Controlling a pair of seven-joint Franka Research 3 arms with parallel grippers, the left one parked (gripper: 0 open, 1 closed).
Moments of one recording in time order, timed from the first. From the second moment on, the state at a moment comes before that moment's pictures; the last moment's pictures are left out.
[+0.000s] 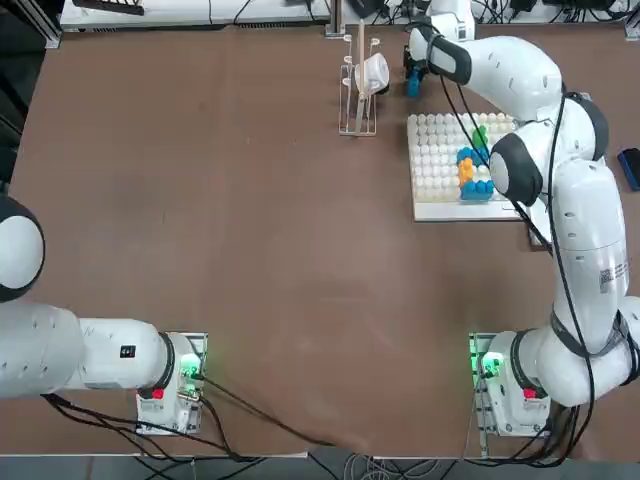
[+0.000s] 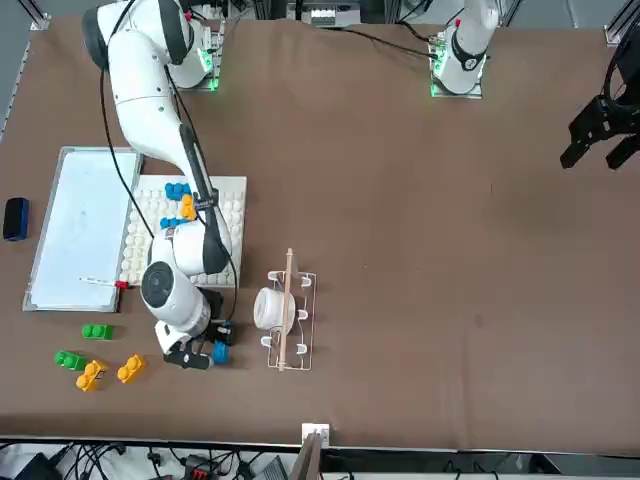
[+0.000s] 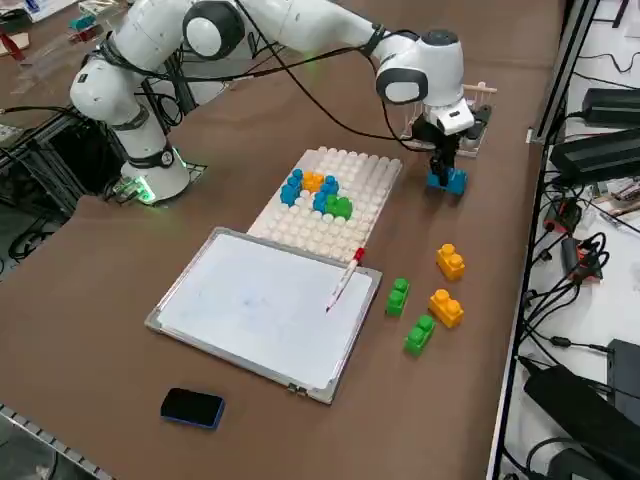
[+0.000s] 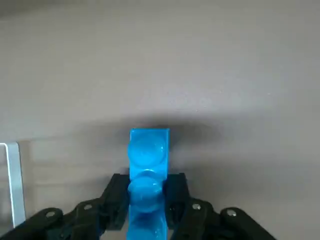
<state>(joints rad) 0.38 1.01 -0.18 -1.11 0.21 2.28 0.35</state>
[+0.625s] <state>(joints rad) 0.38 0.93 -0.23 -1.08 0.21 2.17 0.74</state>
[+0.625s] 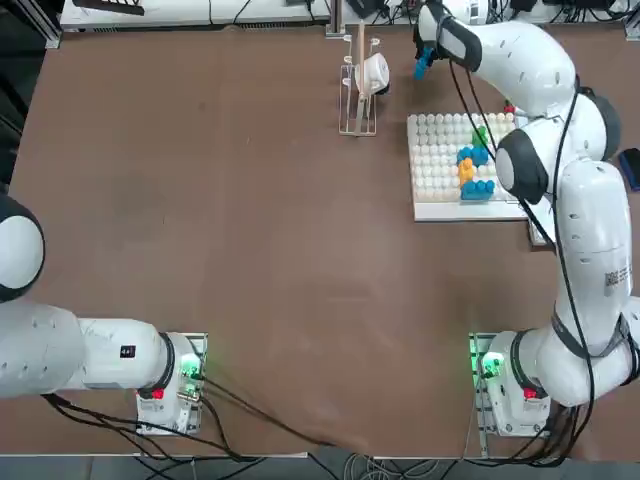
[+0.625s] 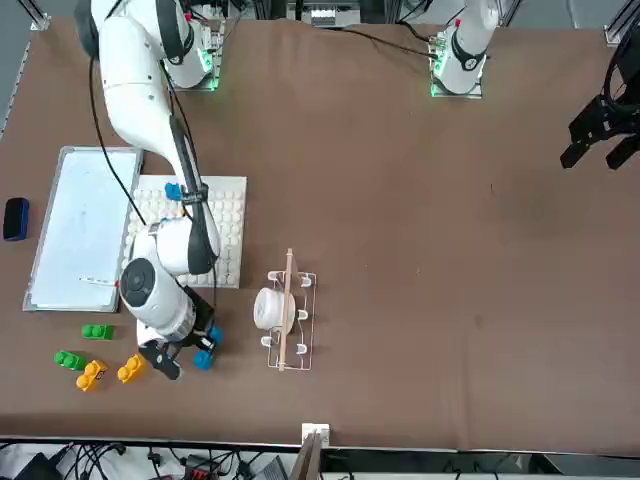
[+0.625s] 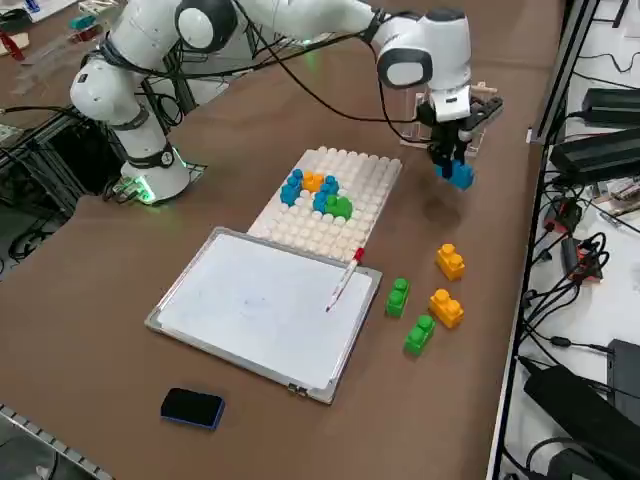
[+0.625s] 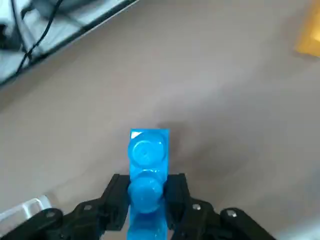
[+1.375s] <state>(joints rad) 0.38 0.58 -0.29 -1.52 0.21 2.13 1.06</state>
